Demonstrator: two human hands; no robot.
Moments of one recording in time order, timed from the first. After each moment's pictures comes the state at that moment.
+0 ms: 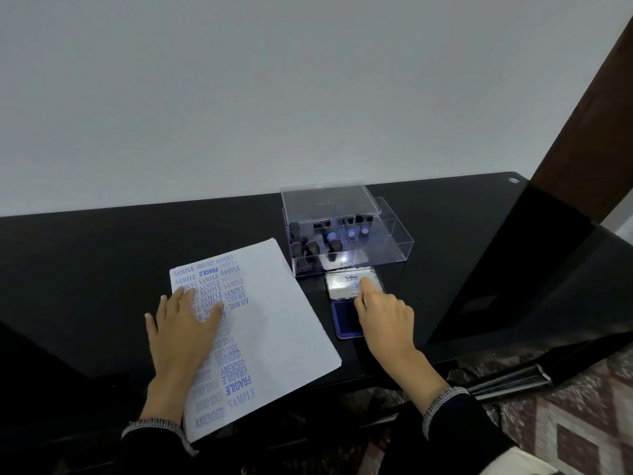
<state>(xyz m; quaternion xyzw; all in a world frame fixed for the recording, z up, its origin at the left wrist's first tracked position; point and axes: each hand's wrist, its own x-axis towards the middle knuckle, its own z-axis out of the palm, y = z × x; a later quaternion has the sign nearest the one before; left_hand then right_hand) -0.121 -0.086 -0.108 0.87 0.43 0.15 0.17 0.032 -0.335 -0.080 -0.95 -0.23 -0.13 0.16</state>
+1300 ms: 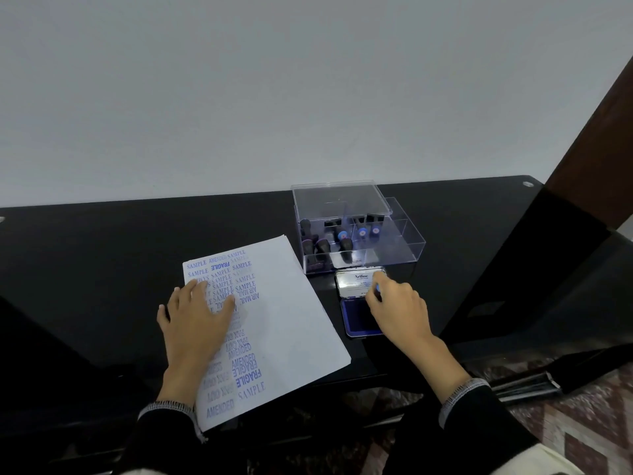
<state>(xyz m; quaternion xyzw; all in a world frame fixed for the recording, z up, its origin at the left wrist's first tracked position) -0.119 -0.084 -0.110 0.87 0.43 0.17 0.16 0.048 -0.341 -0.069 -0.94 -0.26 -0.05 0.19</state>
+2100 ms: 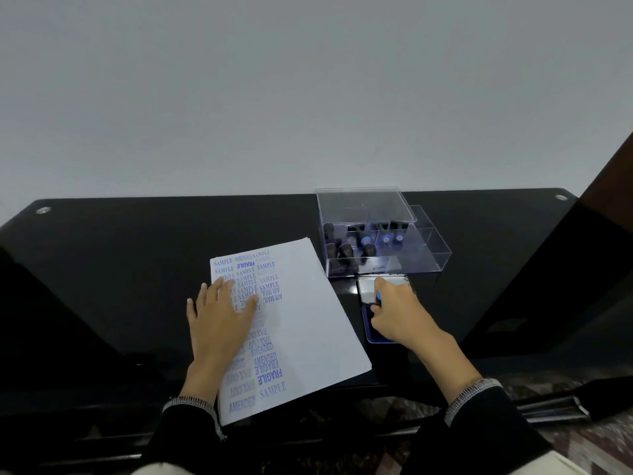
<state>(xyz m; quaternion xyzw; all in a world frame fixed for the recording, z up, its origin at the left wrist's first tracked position) -0.123 -0.083 -0.113 0.87 0.42 0.19 0.17 0.039 -0.314 -0.045 -0.93 -0.31 0.13 0.18</state>
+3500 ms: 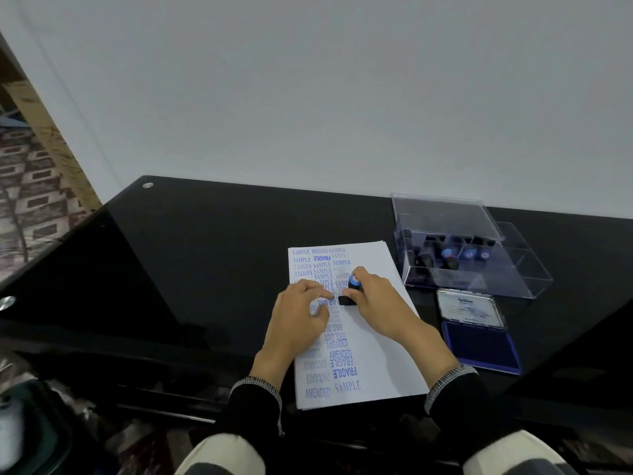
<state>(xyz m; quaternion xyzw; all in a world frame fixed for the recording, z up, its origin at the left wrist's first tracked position) -0.143 -0.077 -0.111 0.89 0.27 0.24 0.30 -0.008 -0.184 -0.071 -0.82 -0.48 0.14 0.27</state>
